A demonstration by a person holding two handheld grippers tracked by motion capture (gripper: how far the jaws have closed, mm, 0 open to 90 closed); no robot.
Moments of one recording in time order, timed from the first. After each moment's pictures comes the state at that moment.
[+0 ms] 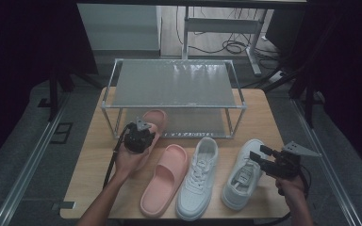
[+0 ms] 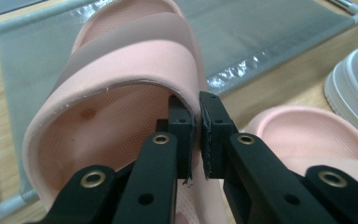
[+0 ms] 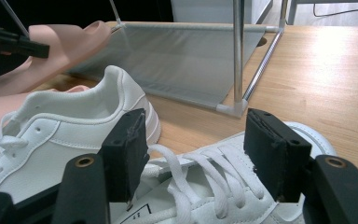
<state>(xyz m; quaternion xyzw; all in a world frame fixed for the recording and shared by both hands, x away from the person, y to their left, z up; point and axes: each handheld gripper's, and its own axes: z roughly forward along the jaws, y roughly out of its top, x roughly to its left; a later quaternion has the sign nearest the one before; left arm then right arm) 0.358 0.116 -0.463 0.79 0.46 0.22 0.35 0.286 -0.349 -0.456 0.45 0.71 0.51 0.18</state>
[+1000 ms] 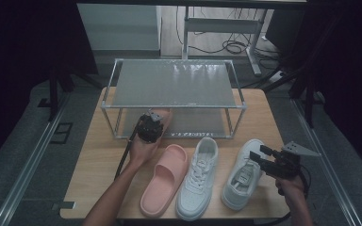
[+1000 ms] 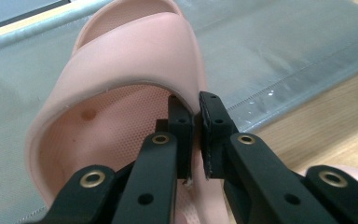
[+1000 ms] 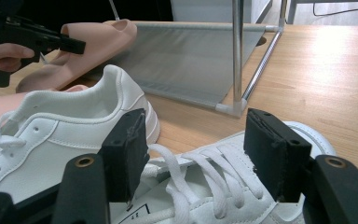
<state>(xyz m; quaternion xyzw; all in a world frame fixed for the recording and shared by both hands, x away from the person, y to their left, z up) 0.405 0.085 -0.483 0.78 0.47 0.24 0.33 0.287 -0.349 -0.457 0.45 0.71 0.51 0.18</state>
